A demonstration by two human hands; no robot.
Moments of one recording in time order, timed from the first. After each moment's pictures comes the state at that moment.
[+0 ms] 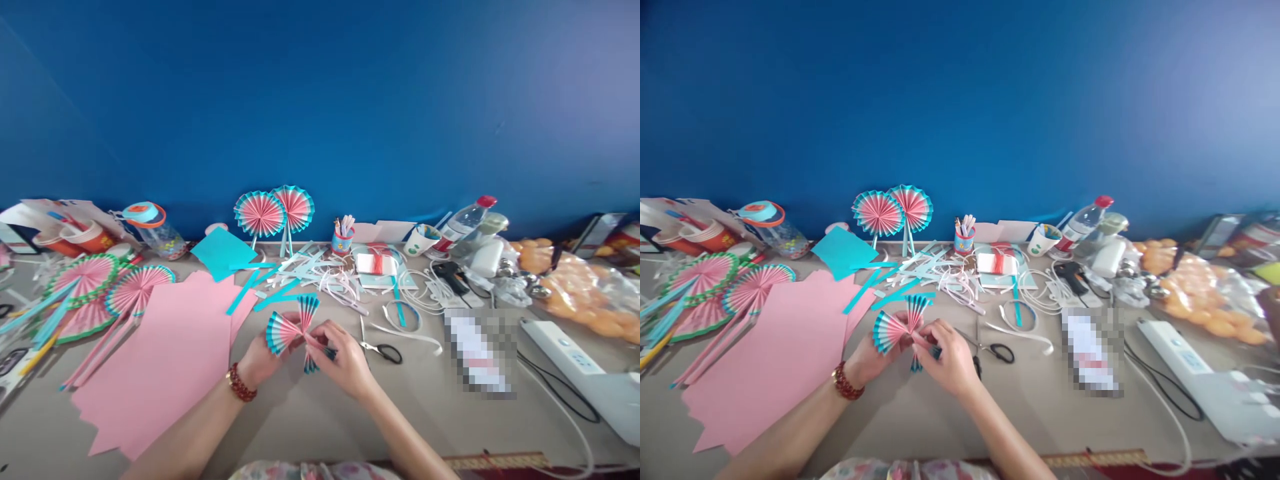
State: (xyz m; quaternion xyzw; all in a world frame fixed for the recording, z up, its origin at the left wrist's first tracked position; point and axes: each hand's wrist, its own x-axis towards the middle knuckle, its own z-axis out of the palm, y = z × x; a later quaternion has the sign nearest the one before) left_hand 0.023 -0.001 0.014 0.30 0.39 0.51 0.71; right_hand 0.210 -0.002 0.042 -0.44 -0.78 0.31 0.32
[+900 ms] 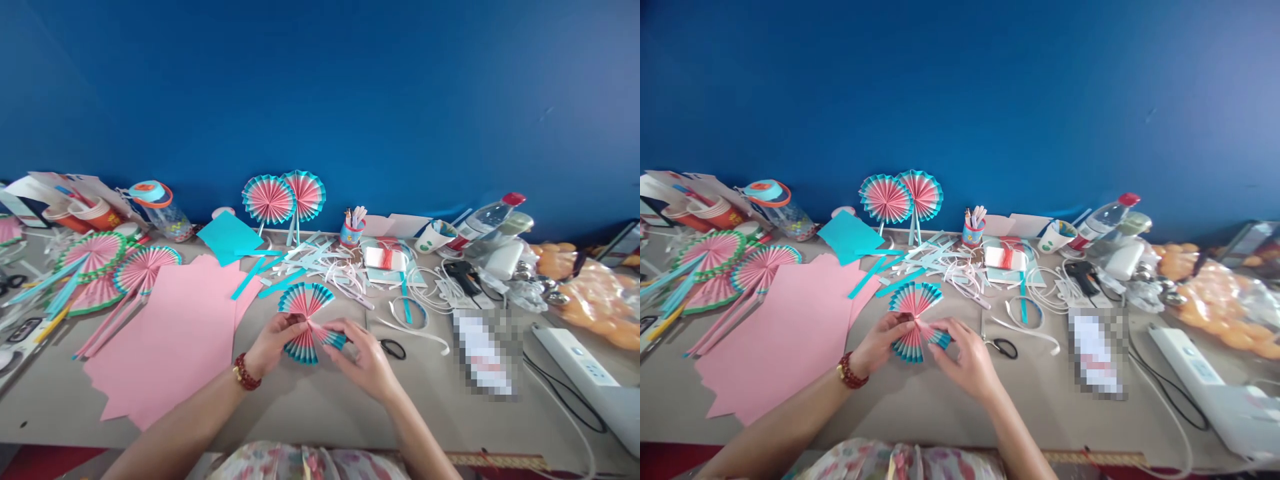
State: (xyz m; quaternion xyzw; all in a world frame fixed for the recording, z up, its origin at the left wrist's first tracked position) left_hand 0.029 -0.010 0.010 0.27 0.46 0.50 0.69; right_hand 0.236 -0.008 0.053 -0.43 -0.78 0.35 0.29
